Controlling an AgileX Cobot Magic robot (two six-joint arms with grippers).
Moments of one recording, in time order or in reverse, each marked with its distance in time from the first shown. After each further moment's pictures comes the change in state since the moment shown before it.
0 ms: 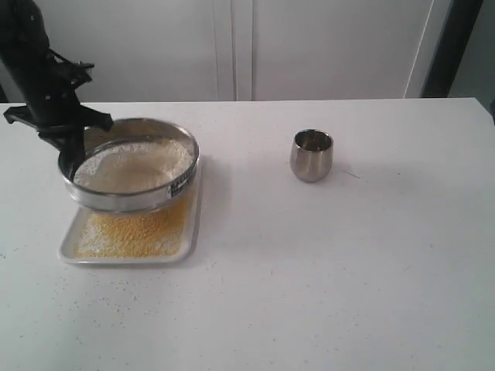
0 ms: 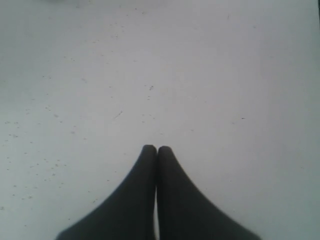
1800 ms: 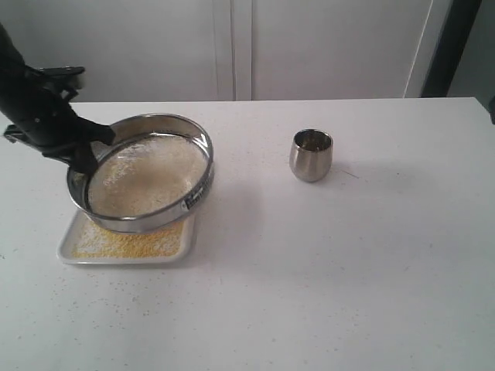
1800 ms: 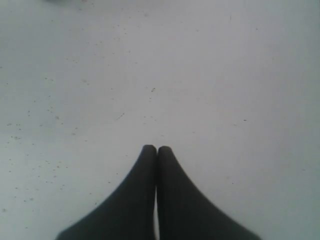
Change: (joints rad) left arm -0.014 -0.303 0.532 -0.206 -0.422 0.152; right arm 0.000 0.000 0.000 0.000 -0.006 0.000
